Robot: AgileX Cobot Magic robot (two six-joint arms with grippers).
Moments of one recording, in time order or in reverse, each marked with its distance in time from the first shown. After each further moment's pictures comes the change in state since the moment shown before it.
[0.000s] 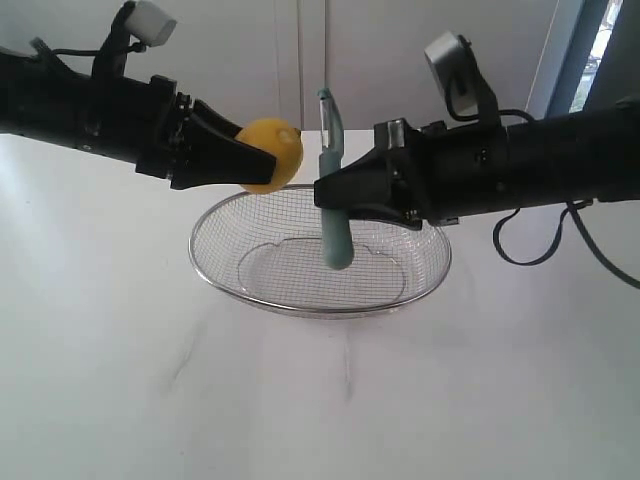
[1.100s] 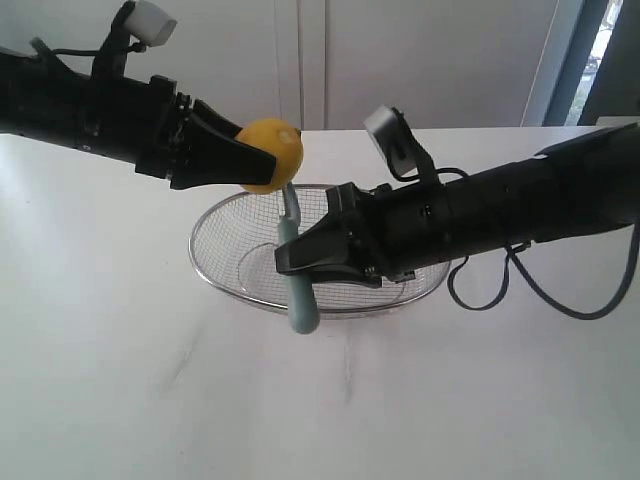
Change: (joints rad) left arm 0.000 0.000 0.000 0.000 0.004 0.000; right arm 0.093 0.146 0.000 -0.006 0.039 0.000
